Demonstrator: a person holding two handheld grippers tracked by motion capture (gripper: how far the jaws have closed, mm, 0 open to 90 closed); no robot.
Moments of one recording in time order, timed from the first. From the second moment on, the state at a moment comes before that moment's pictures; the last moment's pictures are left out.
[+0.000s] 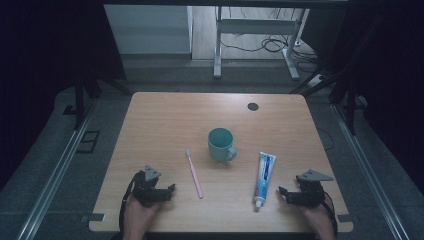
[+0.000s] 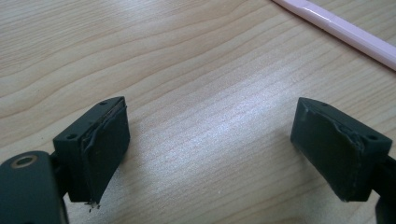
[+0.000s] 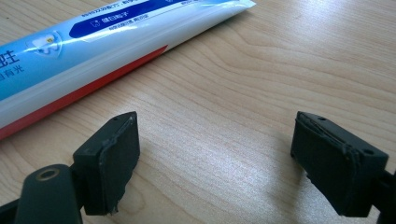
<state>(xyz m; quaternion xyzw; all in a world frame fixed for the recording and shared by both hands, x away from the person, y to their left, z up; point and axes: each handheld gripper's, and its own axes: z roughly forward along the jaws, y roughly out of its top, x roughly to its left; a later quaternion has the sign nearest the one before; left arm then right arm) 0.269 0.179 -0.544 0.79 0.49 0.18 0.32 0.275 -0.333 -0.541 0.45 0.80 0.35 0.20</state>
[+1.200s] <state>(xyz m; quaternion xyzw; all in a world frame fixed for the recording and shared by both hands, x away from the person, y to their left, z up) 0.266 0.180 -0.538 0.79 0.48 0.17 0.33 0.275 -0.333 -0.541 0.45 0.80 0.35 0.20</state>
